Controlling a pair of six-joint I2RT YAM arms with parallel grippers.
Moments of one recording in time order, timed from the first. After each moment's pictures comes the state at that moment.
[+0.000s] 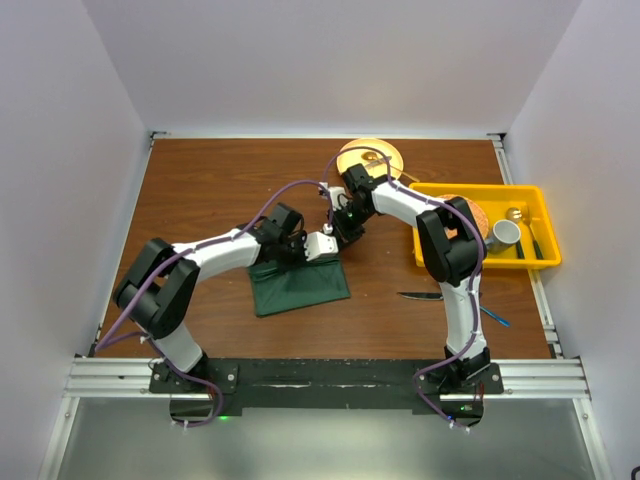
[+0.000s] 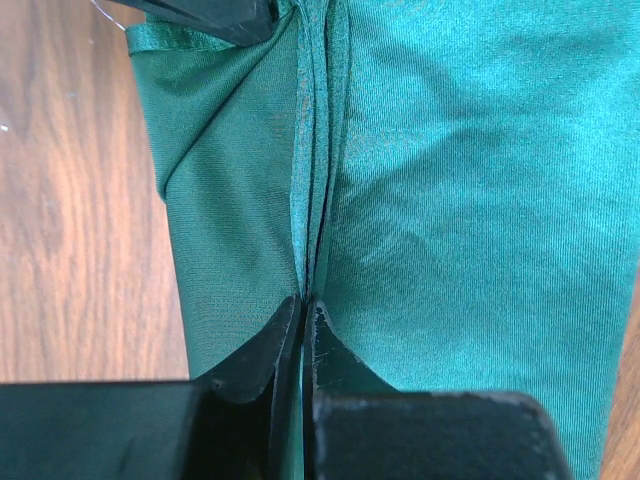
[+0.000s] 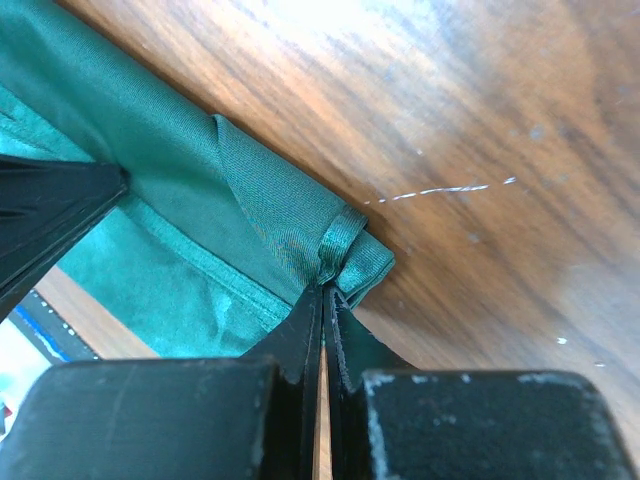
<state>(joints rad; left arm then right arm) -0.62 1.67 0.95 -0.30 0.25 0.71 0.49 2.16 1.59 -0.72 -0.50 -0.01</state>
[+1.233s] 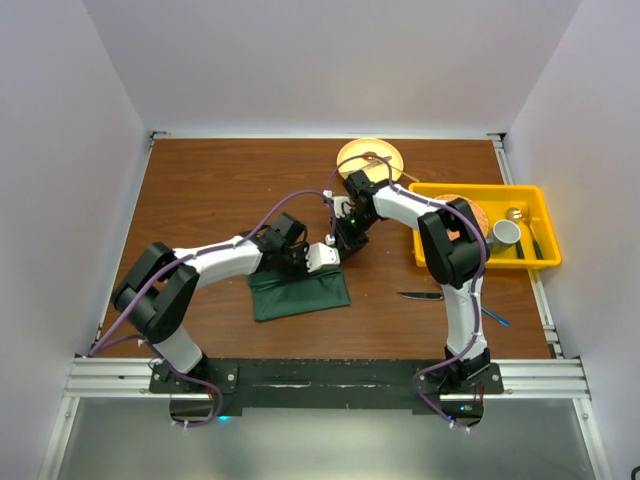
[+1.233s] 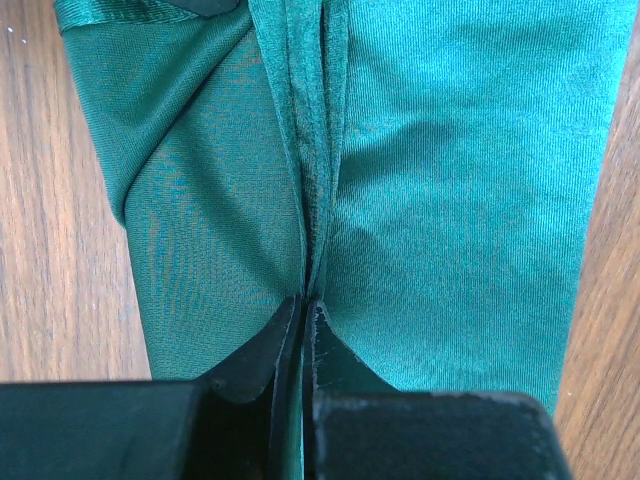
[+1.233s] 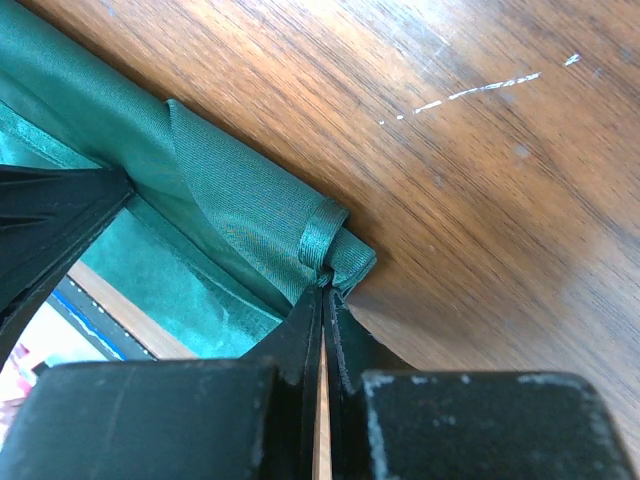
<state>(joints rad) -0.67 1.65 0.91 -0.34 0.27 0.66 0.50 2.14 1.53 -0.76 -0.51 0.06</state>
